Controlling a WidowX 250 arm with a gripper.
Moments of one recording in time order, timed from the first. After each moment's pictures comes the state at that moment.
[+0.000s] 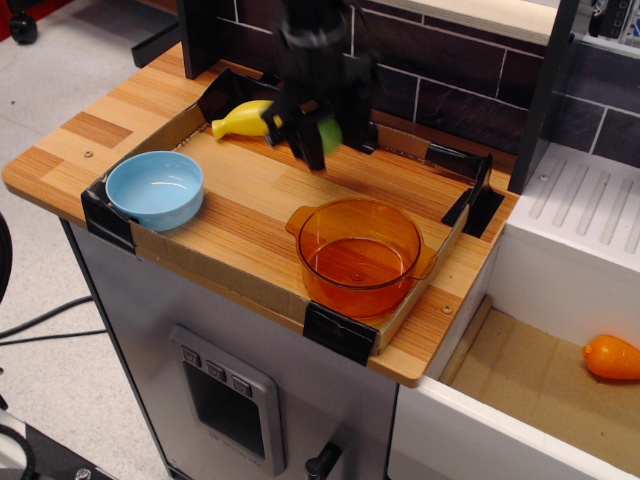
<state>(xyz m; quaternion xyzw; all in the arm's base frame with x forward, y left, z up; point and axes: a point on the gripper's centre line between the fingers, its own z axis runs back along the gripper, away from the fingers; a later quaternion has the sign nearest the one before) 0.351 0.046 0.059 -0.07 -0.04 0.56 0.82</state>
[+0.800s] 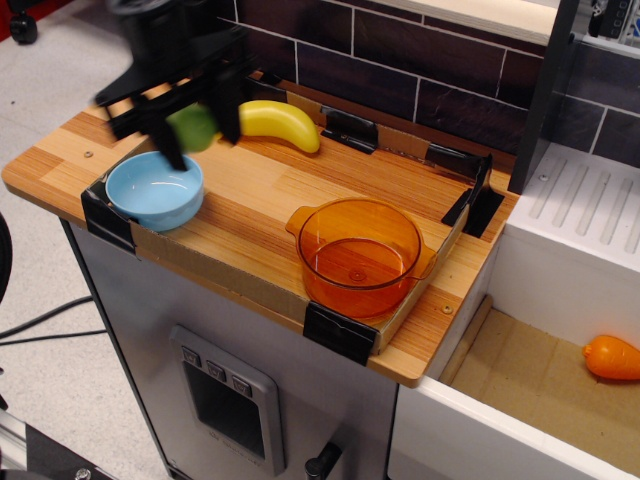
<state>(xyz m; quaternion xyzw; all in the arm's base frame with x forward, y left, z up) 0.259 0.098 0.086 -0.06 -0.03 0.53 0.85</state>
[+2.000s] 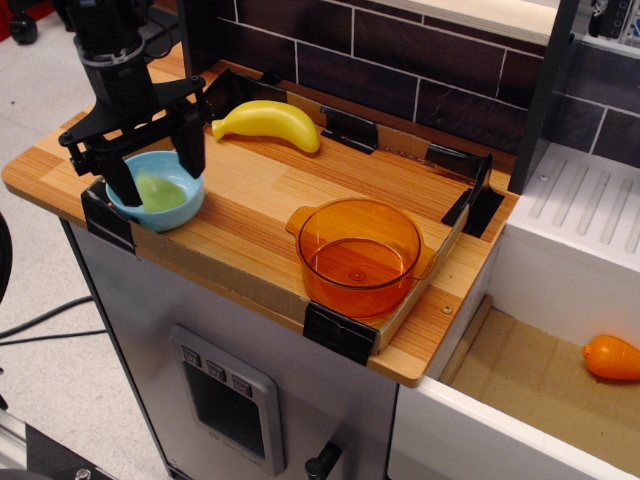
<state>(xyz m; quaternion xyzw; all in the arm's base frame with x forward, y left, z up) 0.258 0.129 0.050 -0.02 -0.02 0.54 0.84</state>
